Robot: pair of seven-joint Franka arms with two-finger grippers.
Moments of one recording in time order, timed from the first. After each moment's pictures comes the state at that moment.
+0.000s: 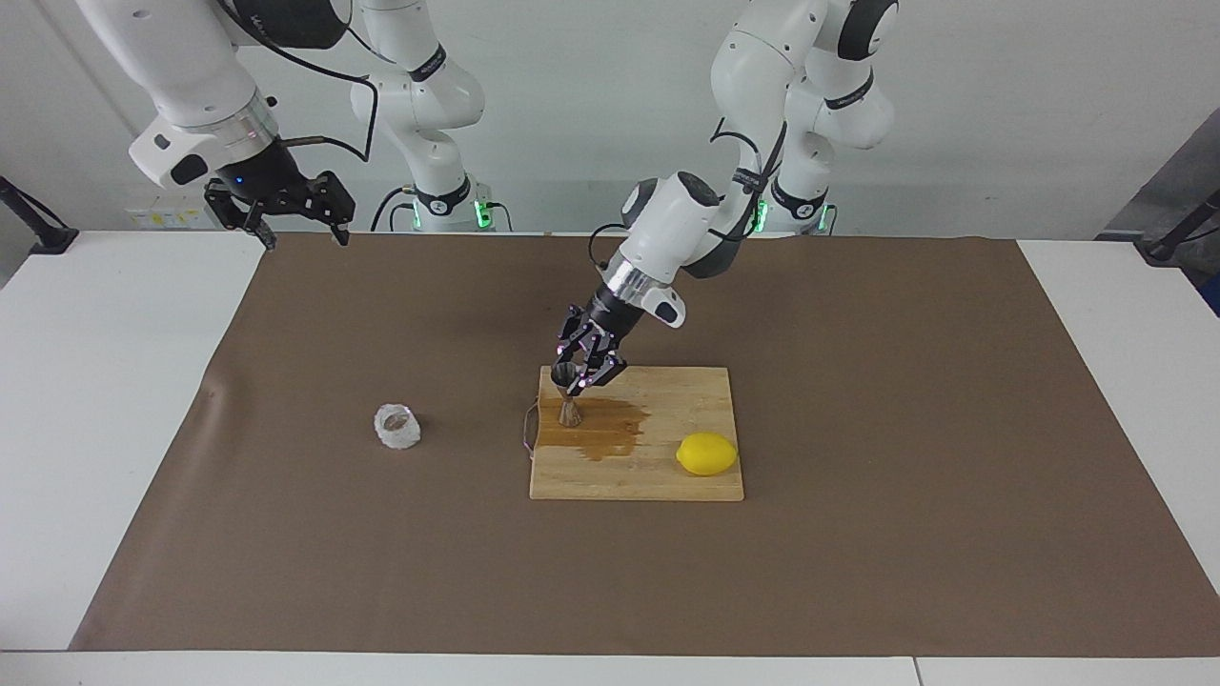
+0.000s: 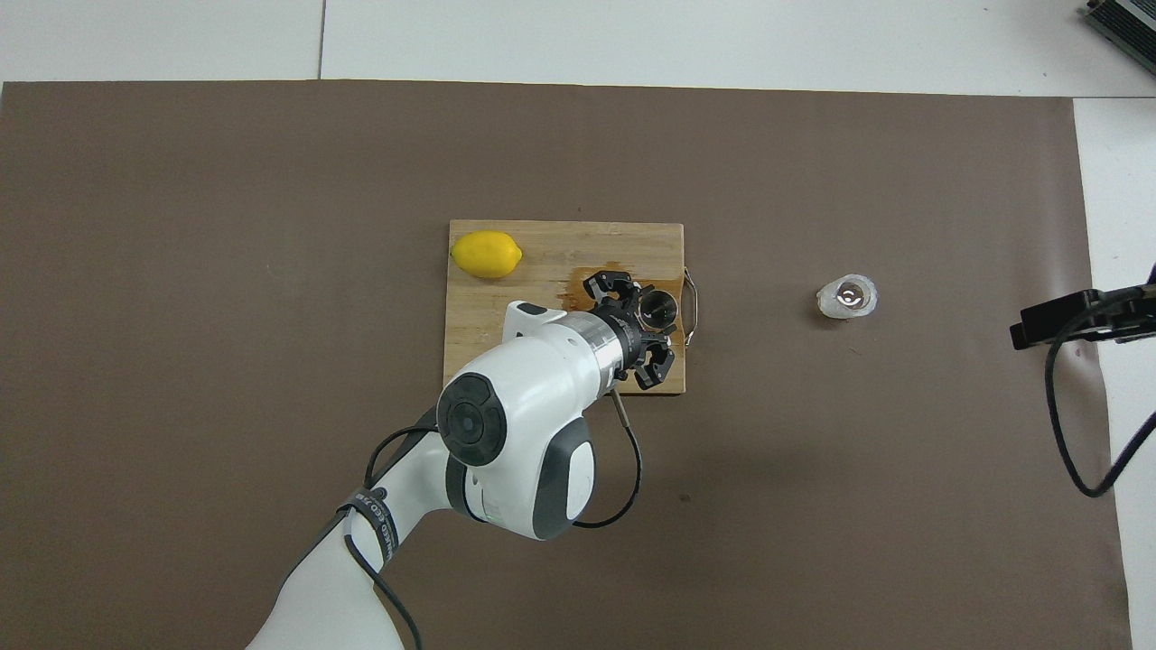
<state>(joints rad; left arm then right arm) -0.74 0.37 -0.08 -1.91 -0.66 2.97 -2.18 0.05 -0.04 -0.09 -1.60 0.02 1.48 -0.09</state>
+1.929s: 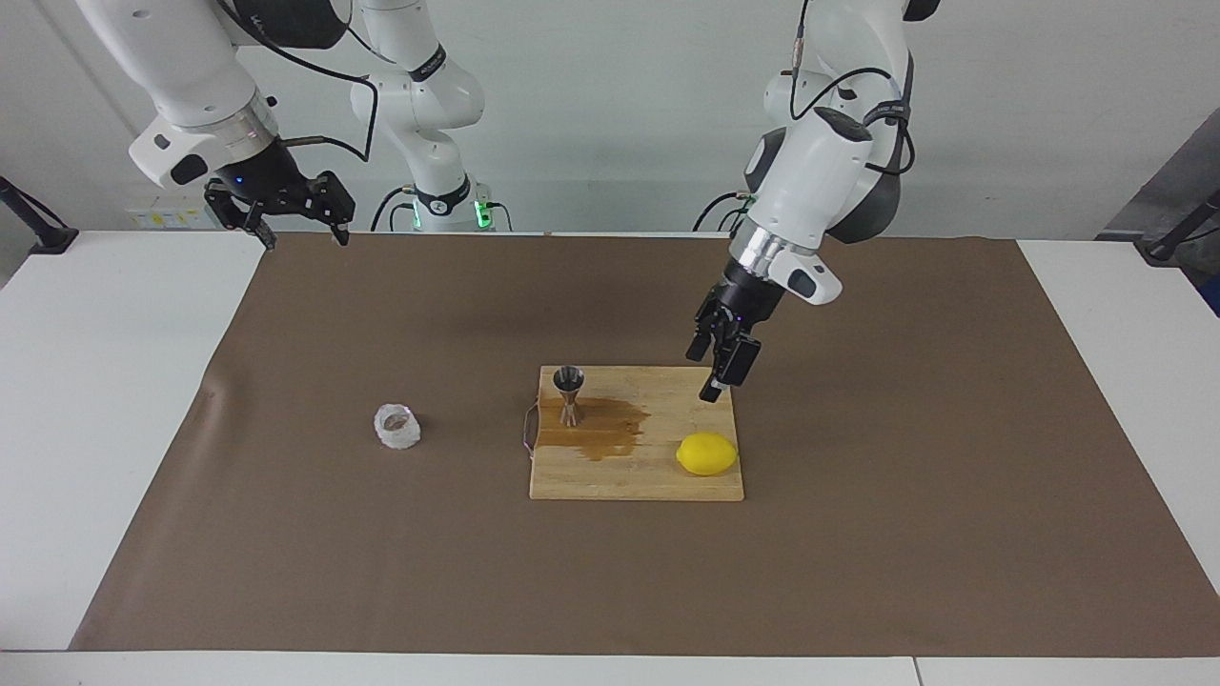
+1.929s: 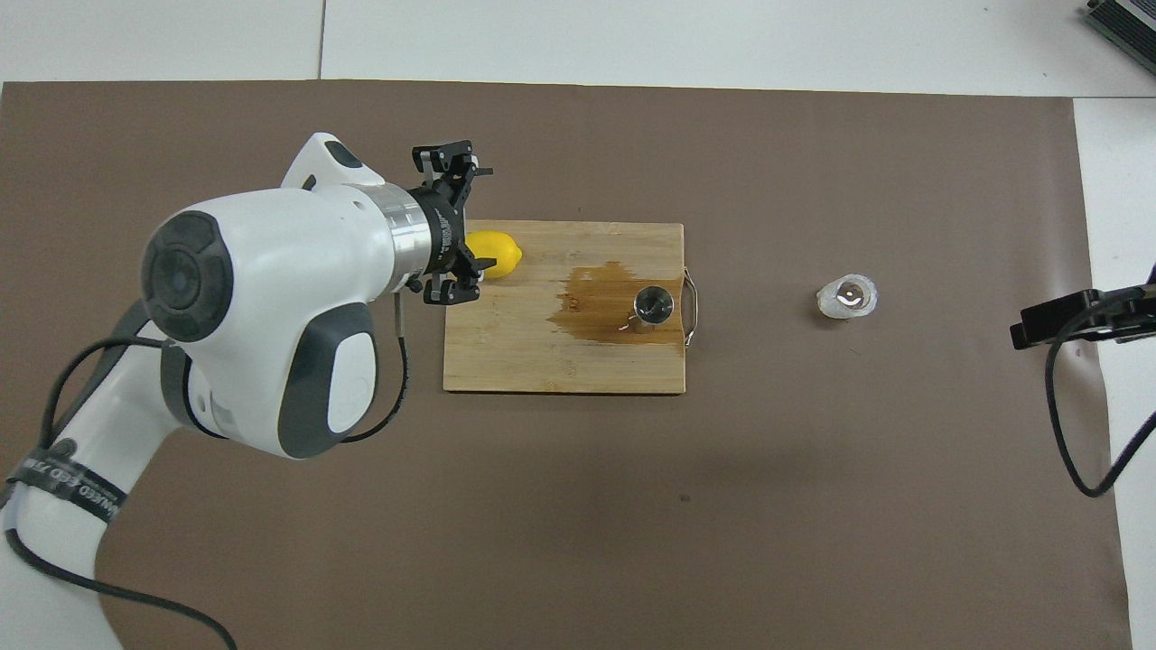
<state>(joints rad) -0.41 0.13 -0.04 -1.84 -0.30 2.48 -1.66 0.05 -0.04 -0.09 -1.60 0.02 1.48 -0.09</state>
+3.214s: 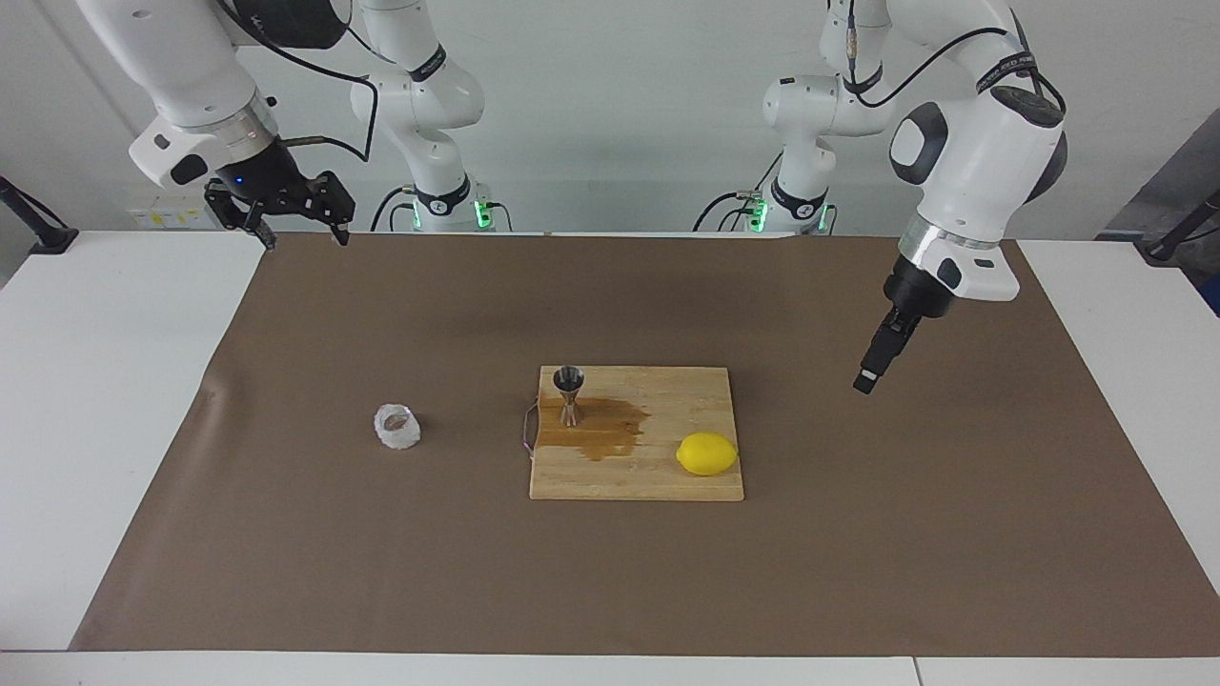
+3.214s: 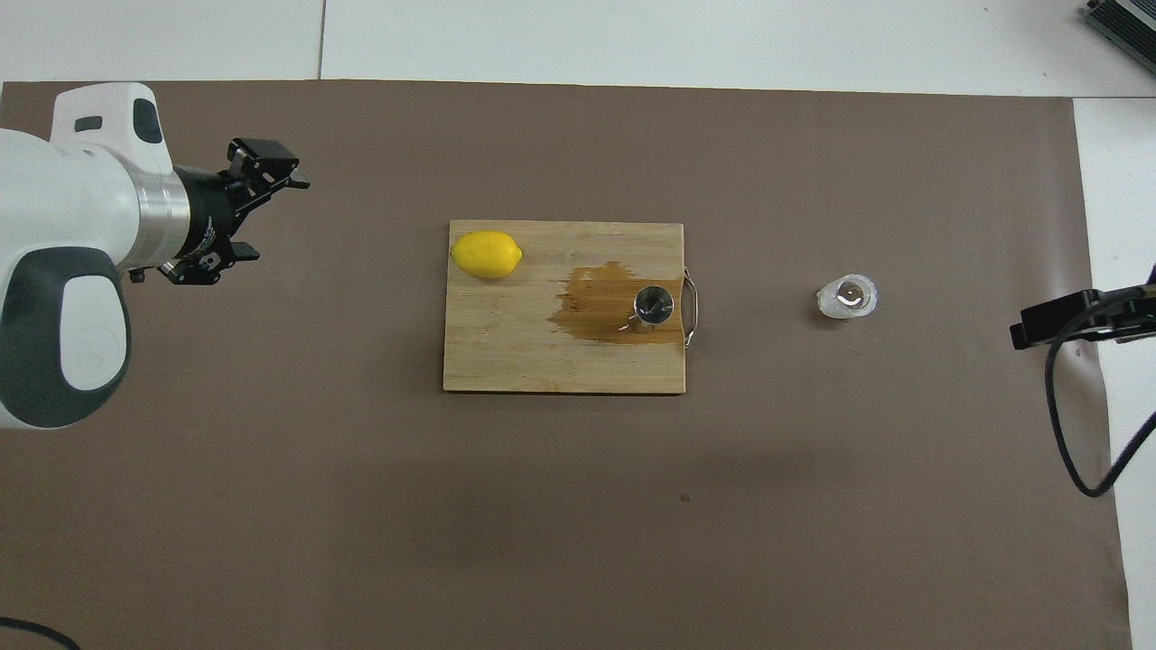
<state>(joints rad) -0.15 0.05 -0.04 -1.84 -0.15 2.19 -0.83 0.05 -0.04 -0.09 -1.60 0.02 1.48 -0.09</state>
